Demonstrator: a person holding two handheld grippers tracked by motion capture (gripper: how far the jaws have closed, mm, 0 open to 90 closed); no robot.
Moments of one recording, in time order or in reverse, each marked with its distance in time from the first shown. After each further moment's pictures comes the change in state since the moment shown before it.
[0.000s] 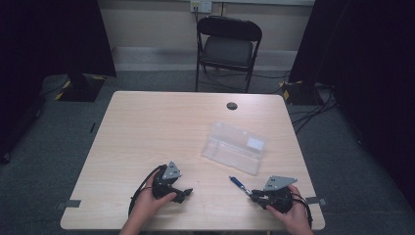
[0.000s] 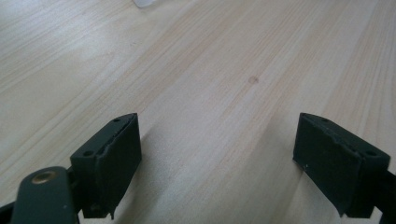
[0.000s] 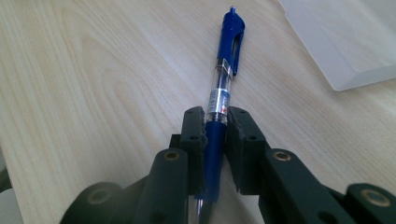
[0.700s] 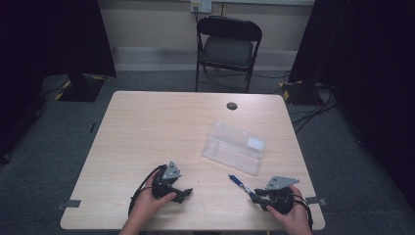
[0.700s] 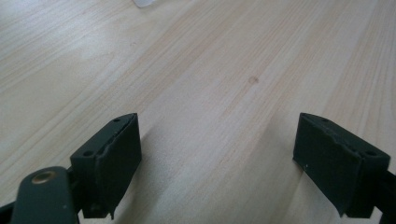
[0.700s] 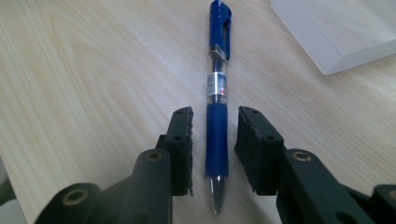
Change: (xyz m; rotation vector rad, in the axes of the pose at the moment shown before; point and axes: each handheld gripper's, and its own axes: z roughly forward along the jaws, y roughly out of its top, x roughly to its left) left arm 0.000 0.000 0.000 0.002 0.000 0.002; right arm 0.003 -0.003 -0.004 0.003 -0.038 0.069
